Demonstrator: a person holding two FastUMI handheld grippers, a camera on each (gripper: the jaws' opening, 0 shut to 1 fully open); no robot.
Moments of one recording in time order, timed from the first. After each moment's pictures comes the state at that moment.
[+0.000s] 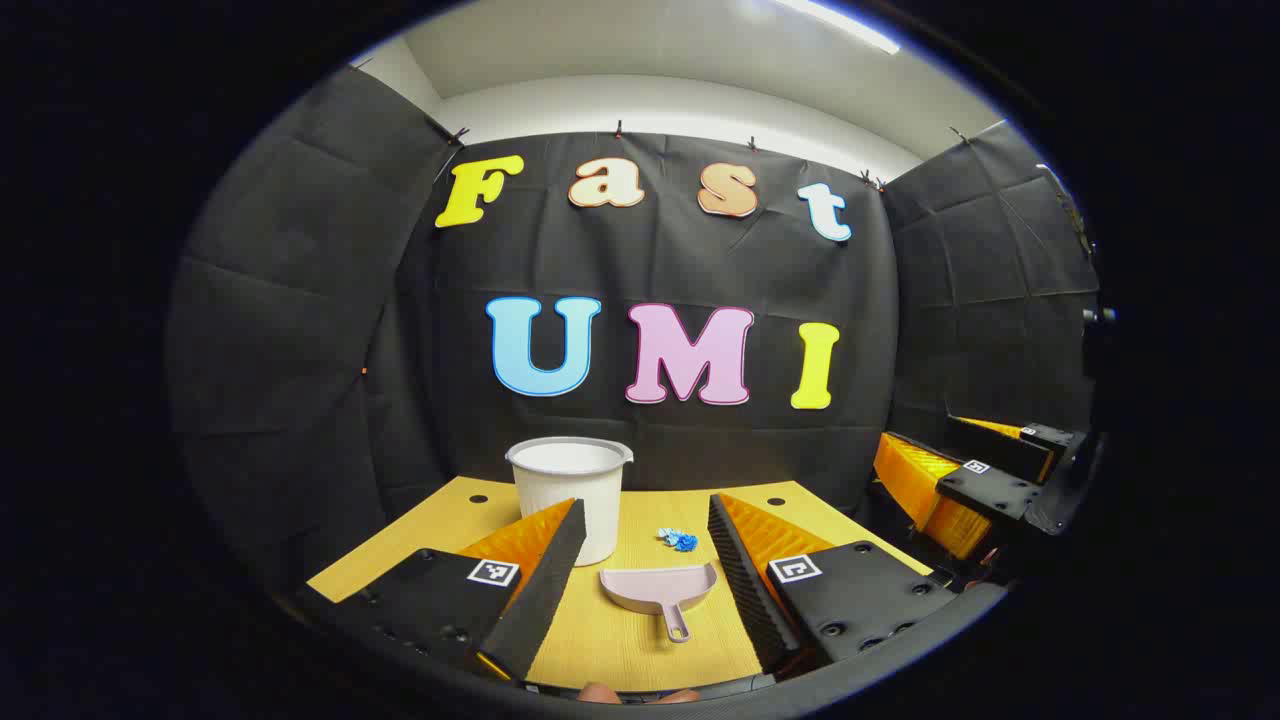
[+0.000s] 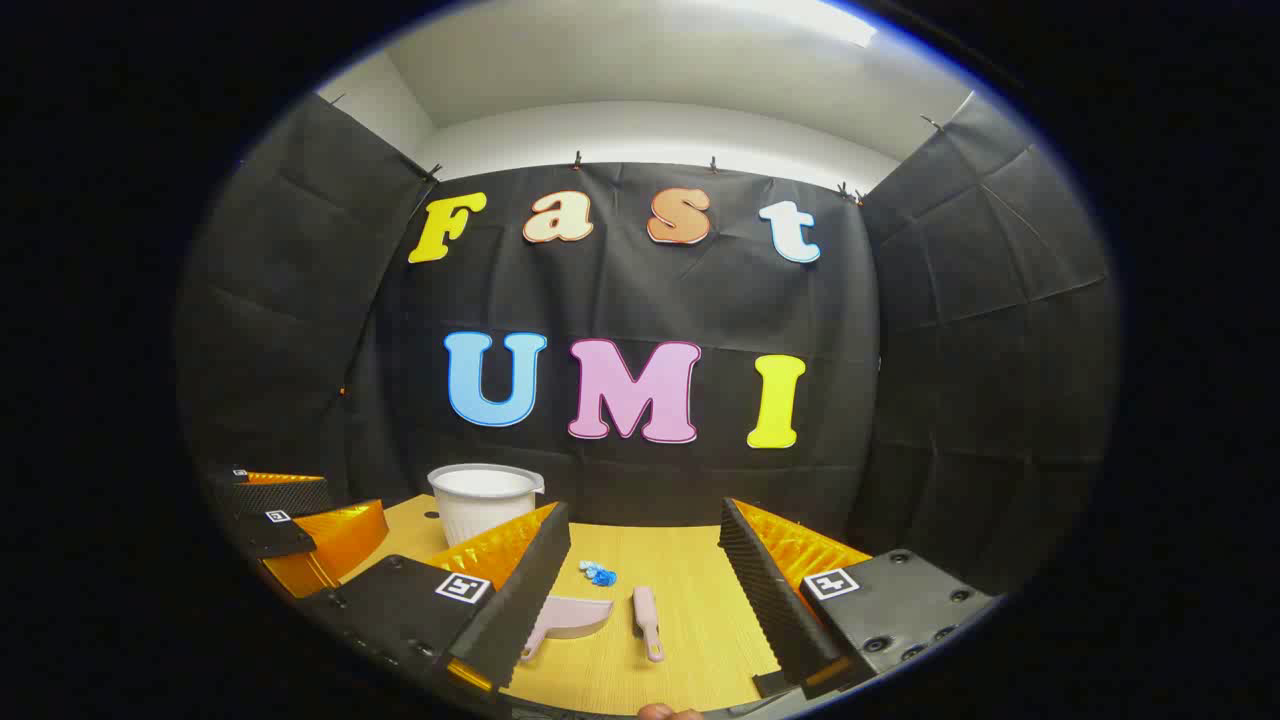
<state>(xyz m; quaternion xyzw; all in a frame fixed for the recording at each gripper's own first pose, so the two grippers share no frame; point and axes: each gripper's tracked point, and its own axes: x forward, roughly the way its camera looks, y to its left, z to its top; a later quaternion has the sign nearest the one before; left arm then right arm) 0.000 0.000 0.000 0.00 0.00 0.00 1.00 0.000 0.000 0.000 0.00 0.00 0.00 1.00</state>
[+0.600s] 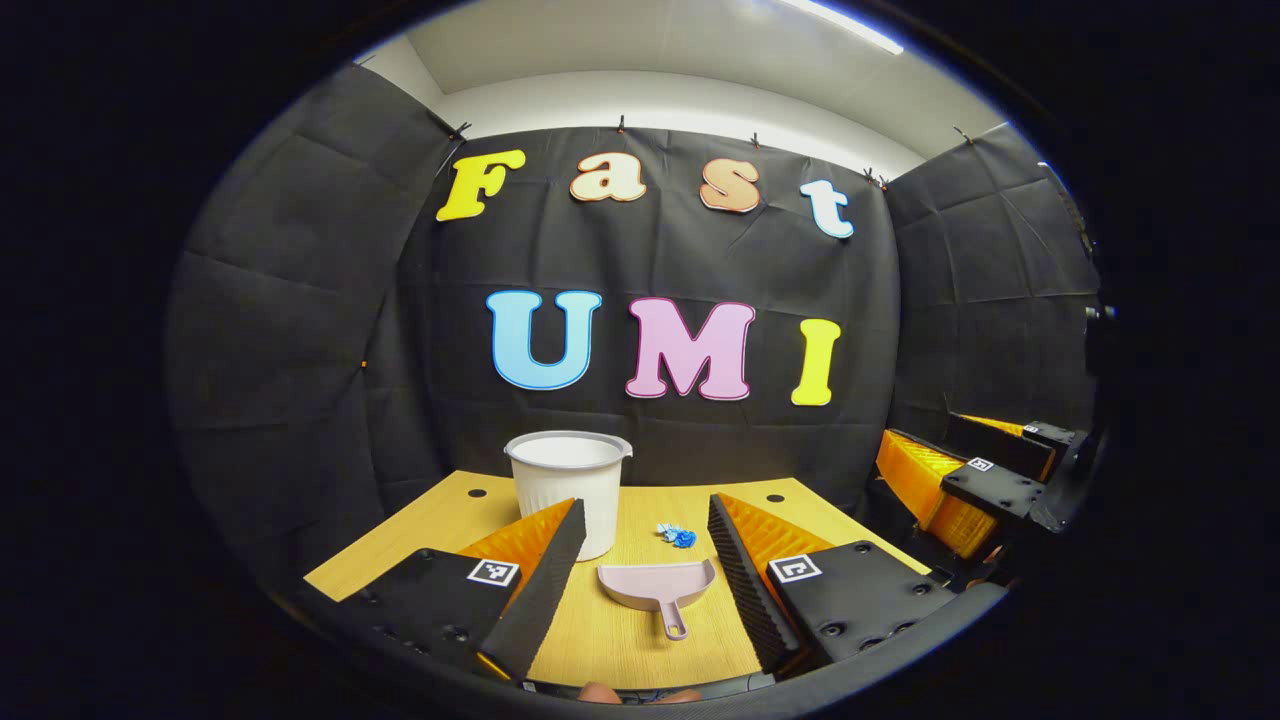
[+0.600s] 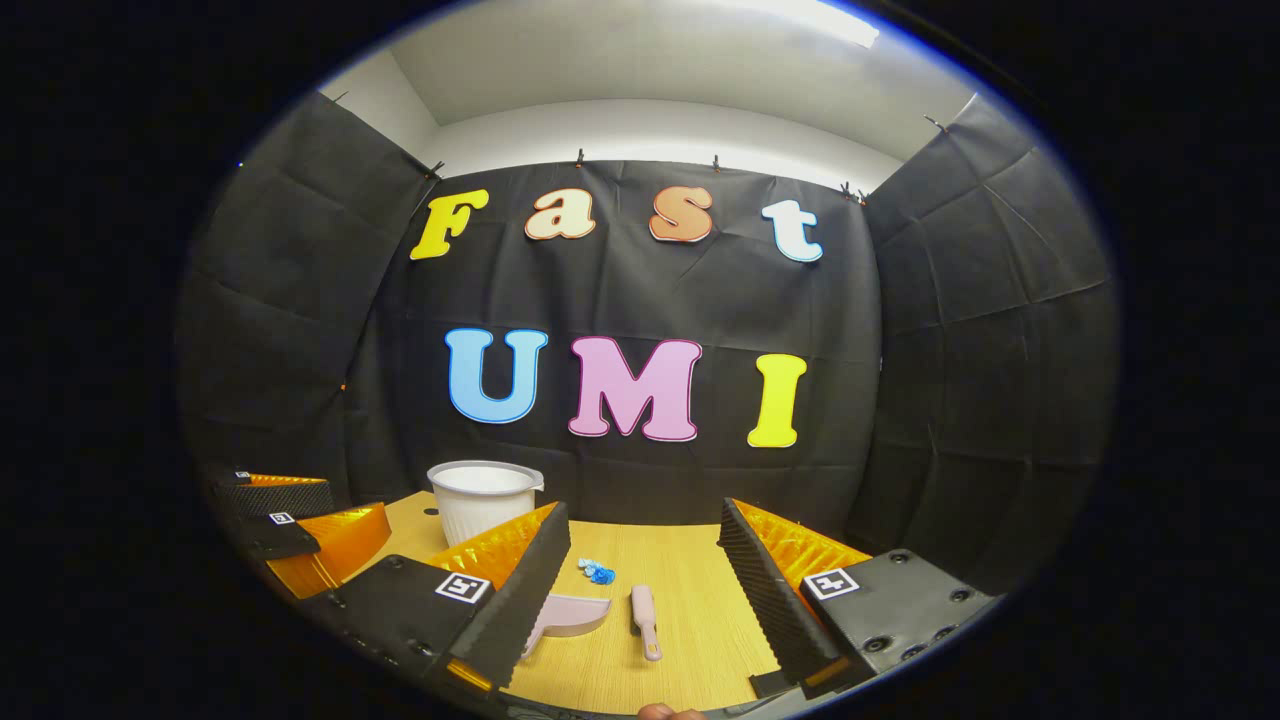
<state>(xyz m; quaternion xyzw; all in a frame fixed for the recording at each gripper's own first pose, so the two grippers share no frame) 0.001 -0.001 -0.003 0.00 0.00 0.00 1.00 -0.012 -0.005 -0.003 0.00 0.00 0.00 1.00</state>
